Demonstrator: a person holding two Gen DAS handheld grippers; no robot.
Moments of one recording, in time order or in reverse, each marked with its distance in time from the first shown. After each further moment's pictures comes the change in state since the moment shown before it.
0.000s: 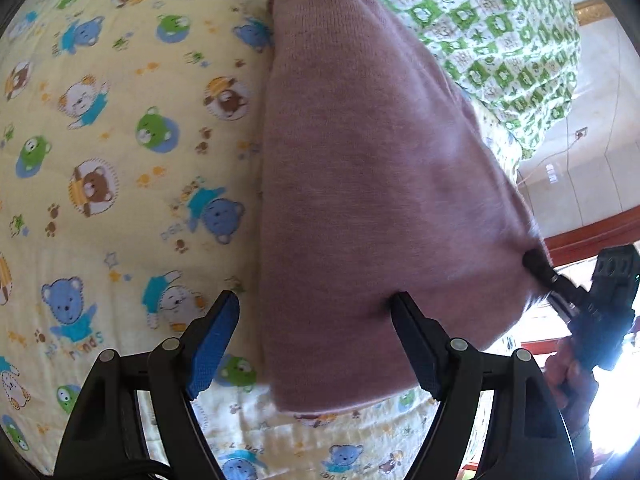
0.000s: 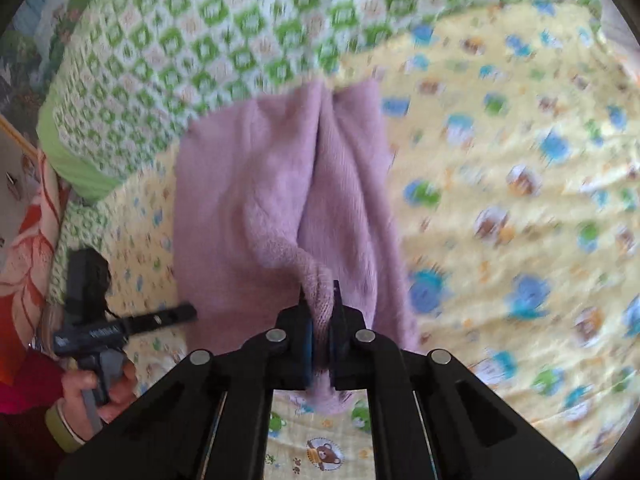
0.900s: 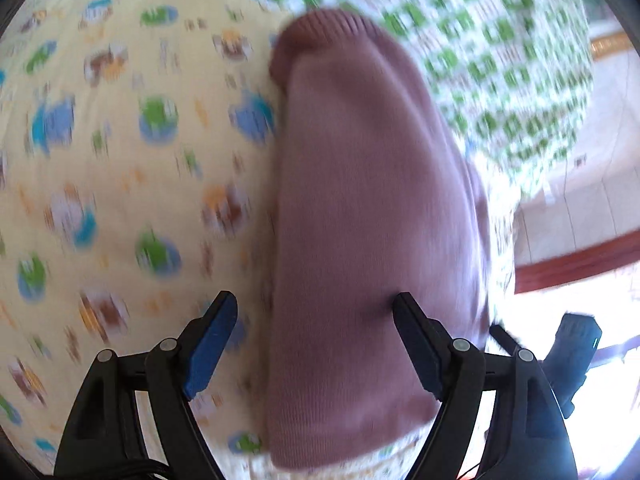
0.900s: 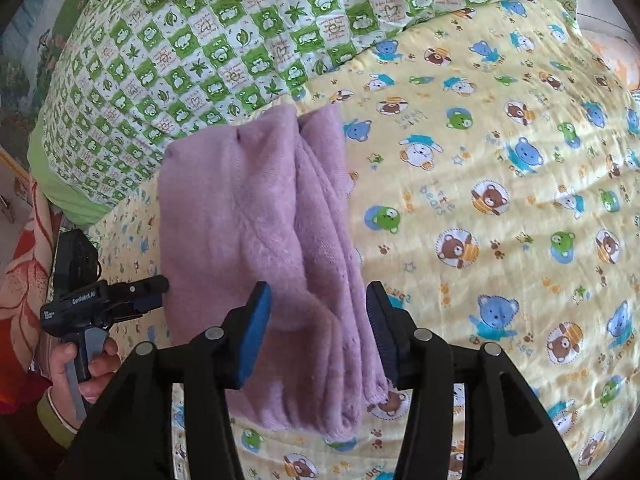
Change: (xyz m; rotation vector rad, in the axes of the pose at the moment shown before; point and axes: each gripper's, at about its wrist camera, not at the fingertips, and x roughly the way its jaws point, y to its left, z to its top) left arm -0.017 0.019 0.071 -0.061 -0.040 -0.025; right arm 0.005 -0.018 0.011 0.047 -0.023 -0.028
